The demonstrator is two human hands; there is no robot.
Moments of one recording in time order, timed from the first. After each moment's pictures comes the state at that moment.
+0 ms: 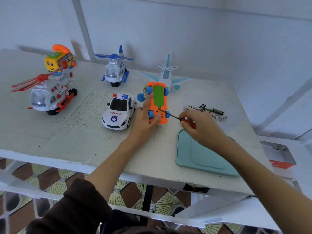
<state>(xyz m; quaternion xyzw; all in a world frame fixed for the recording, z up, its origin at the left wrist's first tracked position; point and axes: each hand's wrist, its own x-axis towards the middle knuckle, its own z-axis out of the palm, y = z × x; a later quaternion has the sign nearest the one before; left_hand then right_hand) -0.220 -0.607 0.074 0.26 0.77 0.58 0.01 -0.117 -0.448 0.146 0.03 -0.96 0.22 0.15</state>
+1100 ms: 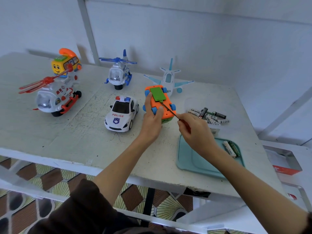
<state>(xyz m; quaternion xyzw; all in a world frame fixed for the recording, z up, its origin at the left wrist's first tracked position) -0.204 -0.580 0.108 0.15 0.66 0.73 0.08 -0.128 -0.457 0.117 0.05 -0.93 0.24 0.28</state>
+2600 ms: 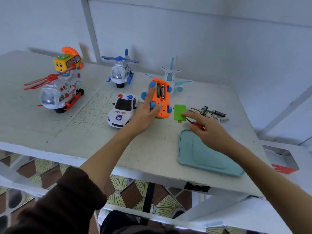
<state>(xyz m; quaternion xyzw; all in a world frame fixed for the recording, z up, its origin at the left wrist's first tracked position) -0.227 -0.617 0.120 0.28 0.77 0.56 0.07 -0.103 -0.435 0.145 -0.01 -0.95 0.31 0.07</state>
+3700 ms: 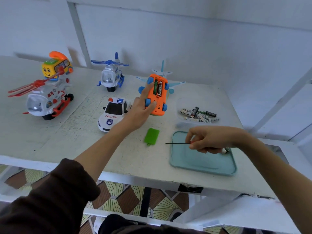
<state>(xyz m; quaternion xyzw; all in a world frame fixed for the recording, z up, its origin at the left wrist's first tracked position) -0.246 -0.604 0.119 0.32 0.79 0.52 0.05 -0.094 -0.412 0.175 -0.05 -0.87 0.38 -0.32</state>
